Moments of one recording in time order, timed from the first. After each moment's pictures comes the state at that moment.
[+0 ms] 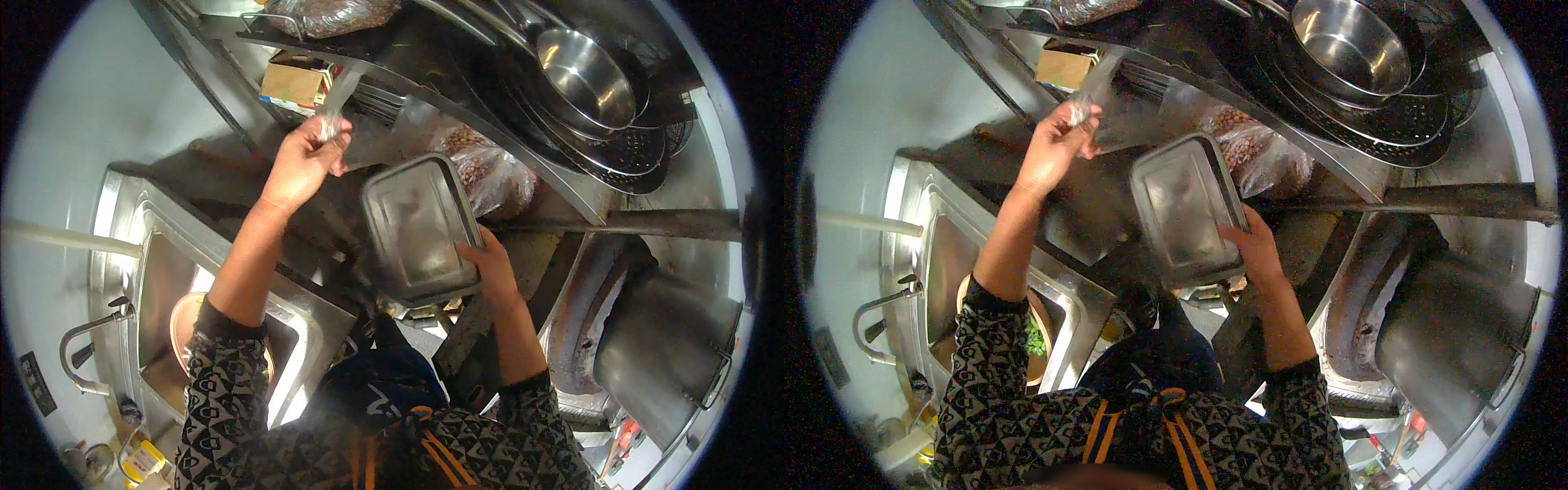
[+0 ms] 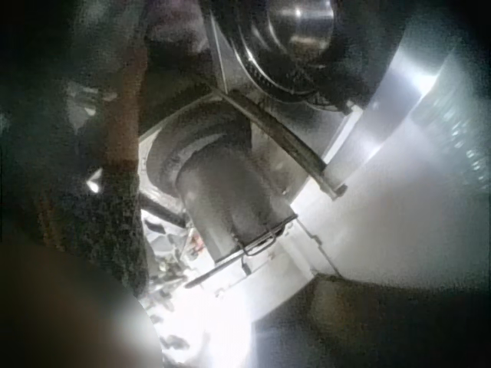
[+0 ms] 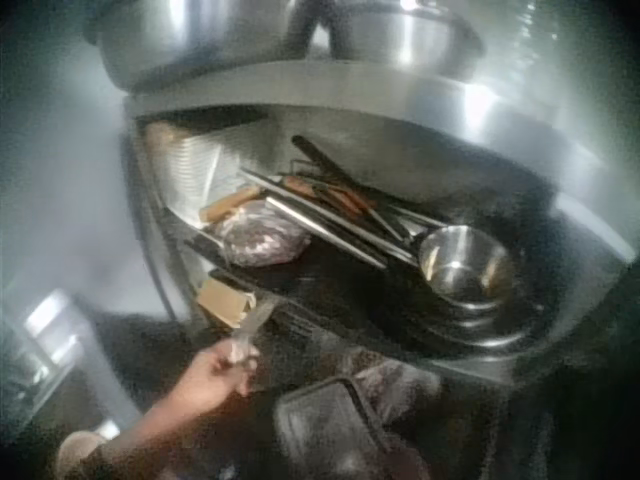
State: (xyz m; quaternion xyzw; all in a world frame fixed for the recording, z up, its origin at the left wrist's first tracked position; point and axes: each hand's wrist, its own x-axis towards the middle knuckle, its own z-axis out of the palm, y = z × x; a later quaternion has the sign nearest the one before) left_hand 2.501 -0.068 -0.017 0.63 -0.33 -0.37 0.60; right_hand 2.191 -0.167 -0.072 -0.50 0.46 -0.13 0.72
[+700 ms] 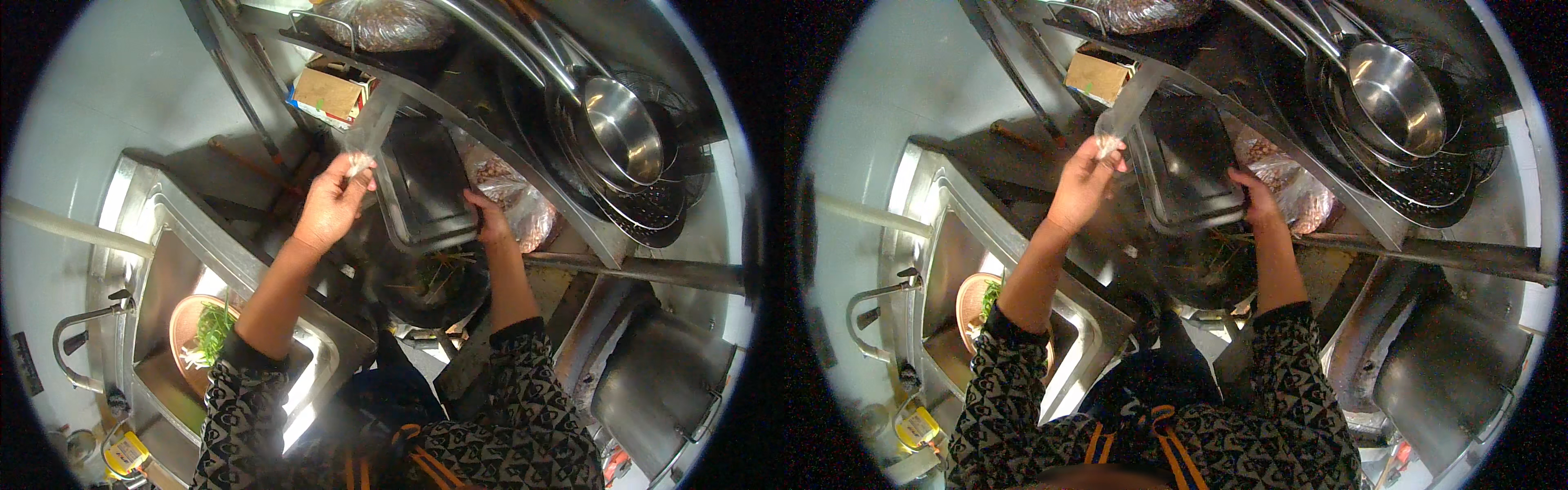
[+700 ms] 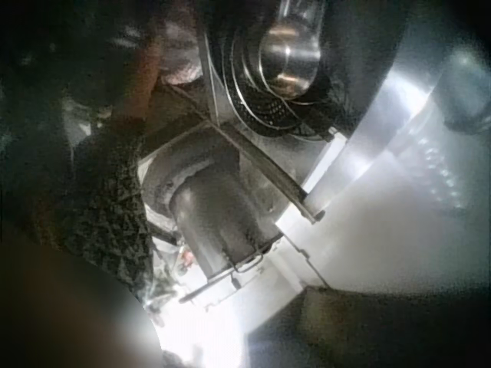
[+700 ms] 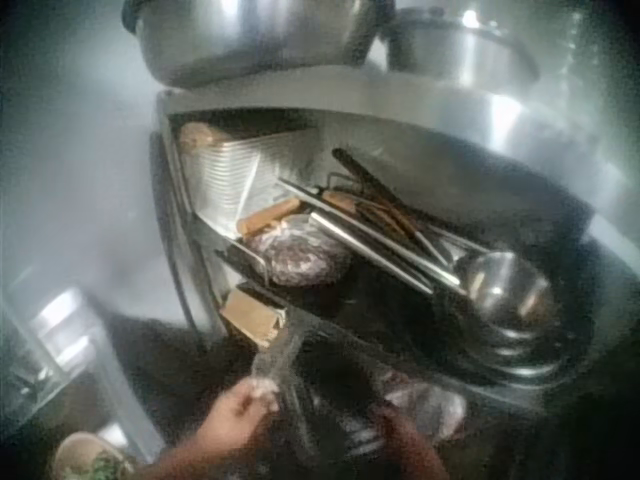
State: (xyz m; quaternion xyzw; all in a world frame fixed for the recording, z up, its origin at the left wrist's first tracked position) left_hand 2.496 -0.044 -0.035 0.67 -0.27 -0.34 0.61; right_hand 2.297 -0.267 -0.165 -0.30 0.40 -0.11 0.86
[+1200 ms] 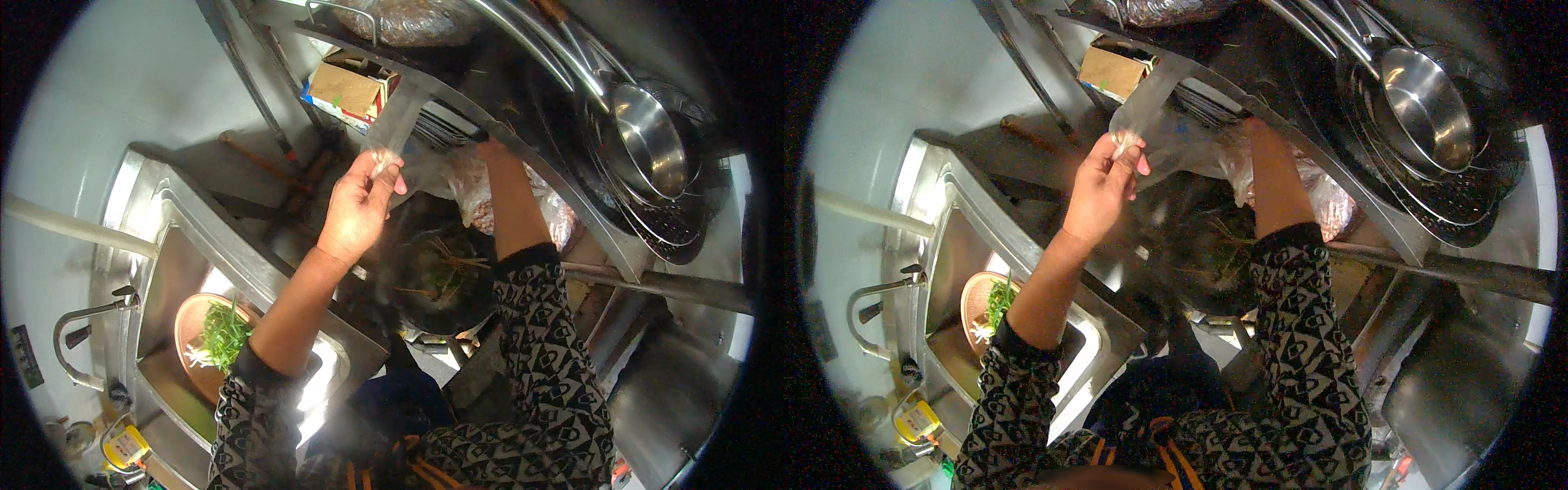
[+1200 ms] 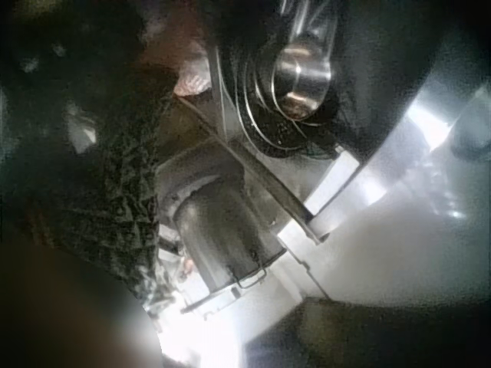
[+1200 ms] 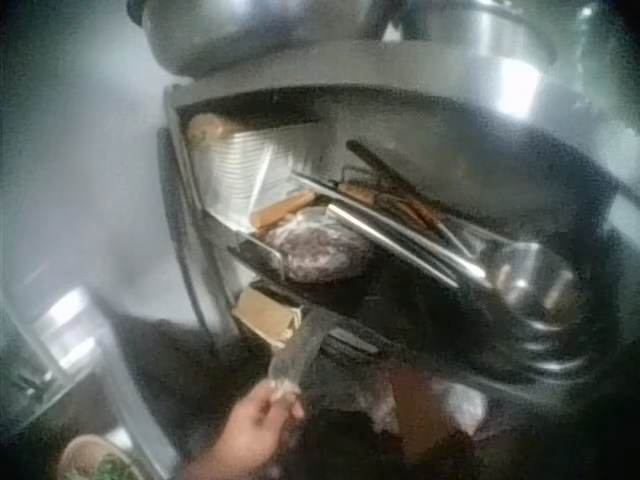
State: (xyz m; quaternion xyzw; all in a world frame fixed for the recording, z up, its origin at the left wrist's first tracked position) left_hand 2.484 -0.052 -0.025 0.66 -0.26 -0.31 0.63; right_hand 2.438 -0.363 -0.173 -0.30 0.39 -0.38 0.79
